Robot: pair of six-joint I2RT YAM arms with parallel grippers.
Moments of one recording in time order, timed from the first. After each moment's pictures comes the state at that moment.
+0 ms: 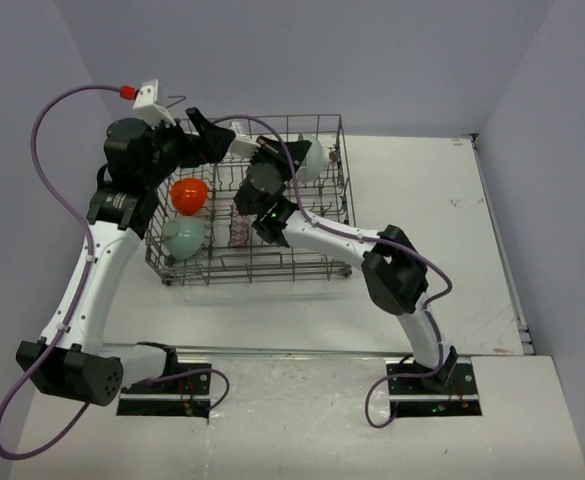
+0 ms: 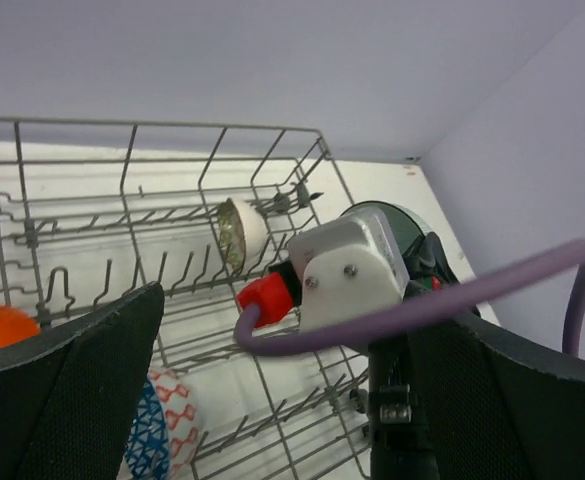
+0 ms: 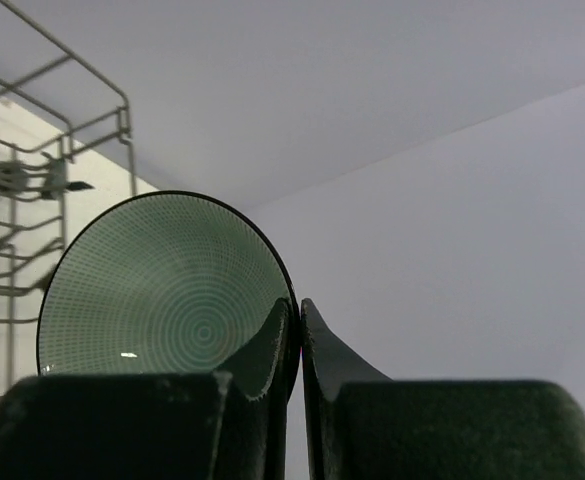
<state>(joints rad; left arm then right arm) -0.17 1.23 1.34 -0.27 0.22 -0.45 0.96 2.17 1.82 0.79 1.38 -1.54</state>
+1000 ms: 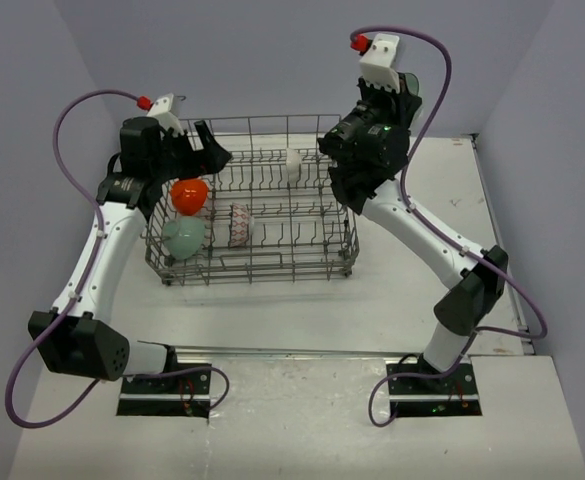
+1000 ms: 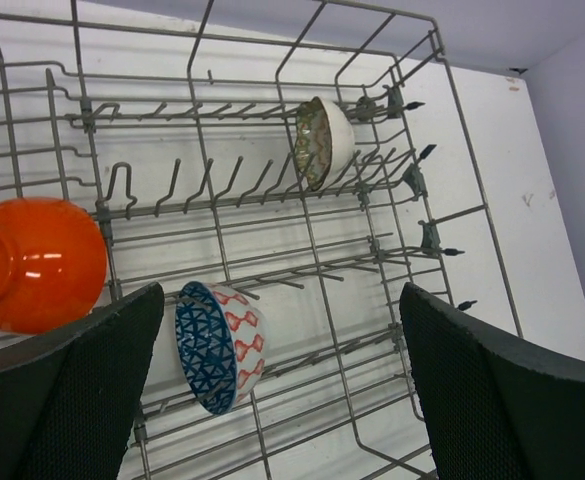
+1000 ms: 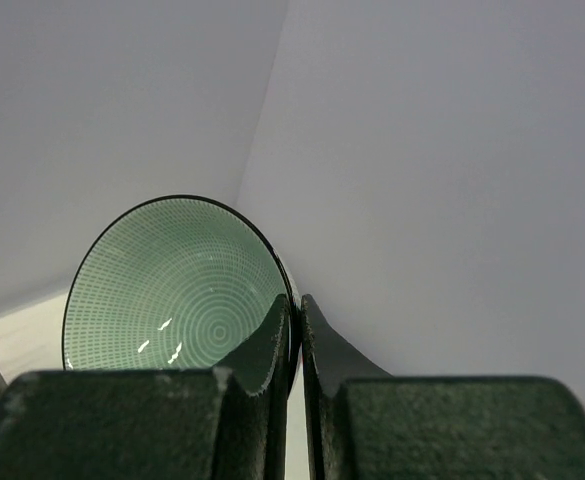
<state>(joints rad) -0.13 1.36 1.39 -0.46 0.24 -0.38 0.75 1.74 1.82 0.98 1.48 -1.34</state>
